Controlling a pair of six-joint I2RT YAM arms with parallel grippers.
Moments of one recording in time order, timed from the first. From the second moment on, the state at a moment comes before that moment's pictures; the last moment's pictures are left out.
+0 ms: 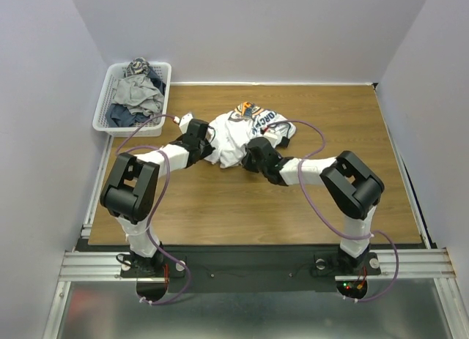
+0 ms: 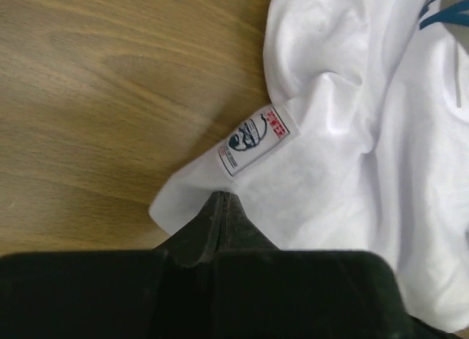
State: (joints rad) left arm -0.41 1.75 0.99 -0.01 -0.22 -0.81; right arm 0.74 1.90 1.04 0.21 0.30 0.84
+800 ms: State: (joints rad) left arm -0.44 1.51 0.73 0.09 -0.12 -0.85; right arm 0.48 1.38 0.77 -0.02 0.45 0.73
